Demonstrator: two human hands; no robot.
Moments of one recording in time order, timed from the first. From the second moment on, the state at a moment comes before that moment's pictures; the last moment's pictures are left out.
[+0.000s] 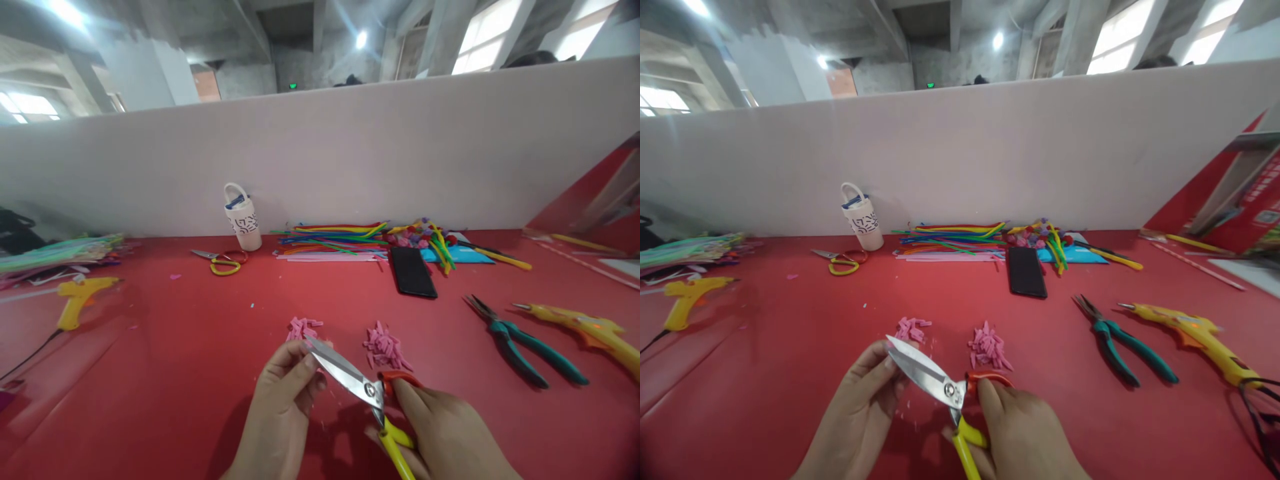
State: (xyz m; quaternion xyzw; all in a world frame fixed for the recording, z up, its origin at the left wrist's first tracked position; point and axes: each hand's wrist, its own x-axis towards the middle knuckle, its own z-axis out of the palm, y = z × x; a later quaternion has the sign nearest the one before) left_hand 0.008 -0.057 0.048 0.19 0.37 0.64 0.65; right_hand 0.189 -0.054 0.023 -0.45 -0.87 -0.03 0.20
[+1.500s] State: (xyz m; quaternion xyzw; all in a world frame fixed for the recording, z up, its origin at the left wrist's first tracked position) left_hand 0.025 -0.066 0.040 0.33 0.39 0.35 0.78; right_hand 0.171 -0.050 0.044 -0.49 -0.57 0.60 0.28
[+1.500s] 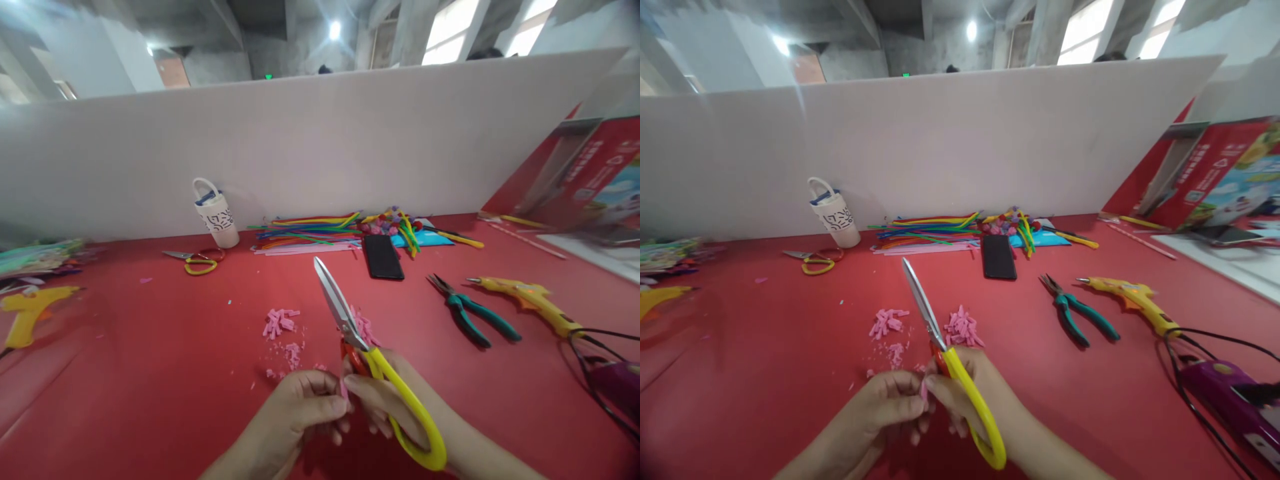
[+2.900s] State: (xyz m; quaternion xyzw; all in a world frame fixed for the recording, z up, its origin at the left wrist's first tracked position) left_hand -0.003 -0.056 0.056 0.38 0.44 0.59 0.56; right_hand 0.187 -0.054 0.023 -0.48 -0.86 0.05 0.15
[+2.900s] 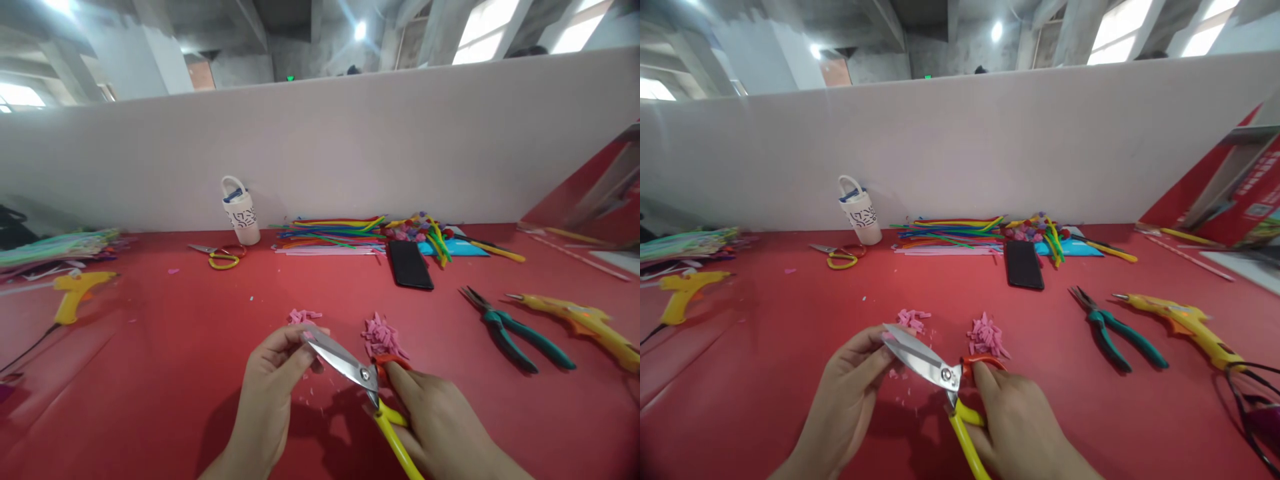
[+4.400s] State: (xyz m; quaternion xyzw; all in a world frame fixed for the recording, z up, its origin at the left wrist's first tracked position) left_hand 0.022 -0.066 0.045 0.36 0.38 0.33 0.79; right_hand 0.172 -0.054 0.041 -0.45 -0.56 0.63 0.30
